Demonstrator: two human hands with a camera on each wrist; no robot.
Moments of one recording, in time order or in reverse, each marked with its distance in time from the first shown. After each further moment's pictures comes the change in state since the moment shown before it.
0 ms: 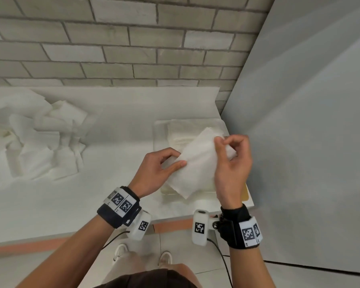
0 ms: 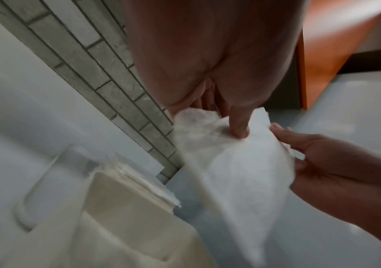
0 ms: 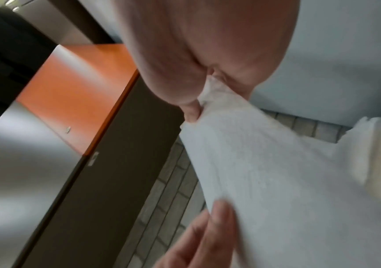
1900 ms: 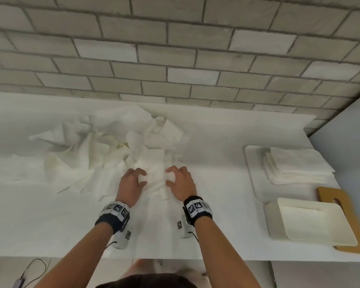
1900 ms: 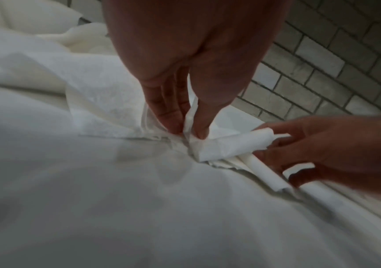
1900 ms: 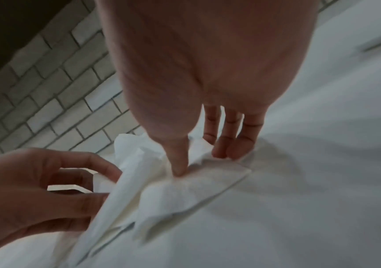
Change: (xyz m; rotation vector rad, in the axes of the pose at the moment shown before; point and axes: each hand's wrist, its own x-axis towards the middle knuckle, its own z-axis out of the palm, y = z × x) left_hand -0.087 -0.235 -0.422 0.687 0.371 -0.363; right_hand -0.188 0.112 0.451 -0.673 -1.021 0.177
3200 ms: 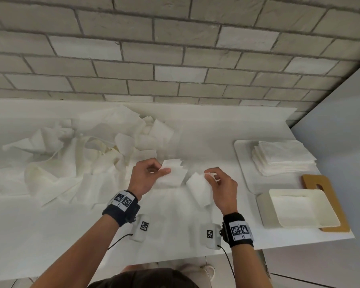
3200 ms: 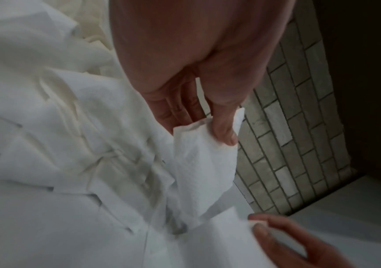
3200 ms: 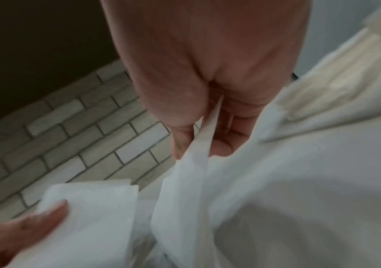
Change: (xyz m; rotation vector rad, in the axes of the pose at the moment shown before) left_hand 0.019 0.084 -0.009 -0.715 -0.185 0.016; right_hand -0.083 0.046 -0.098 0.305 0.485 0.151
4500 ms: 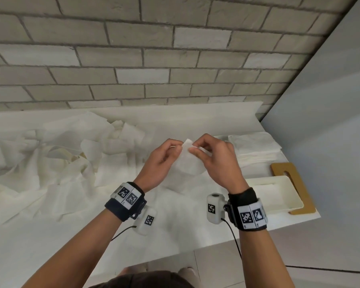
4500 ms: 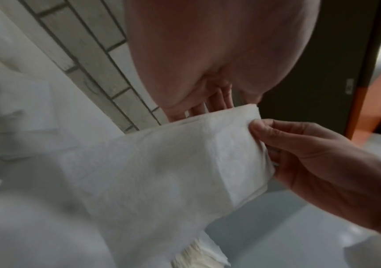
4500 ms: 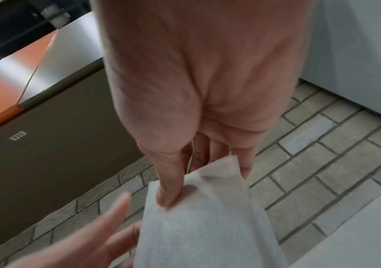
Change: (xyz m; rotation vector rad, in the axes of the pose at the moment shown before) left_hand -0.022 0.117 0.108 -0.018 -0.323 0.343; right_hand 0.017 -0.089 -0.124 -0.115 -0.041 -0.373
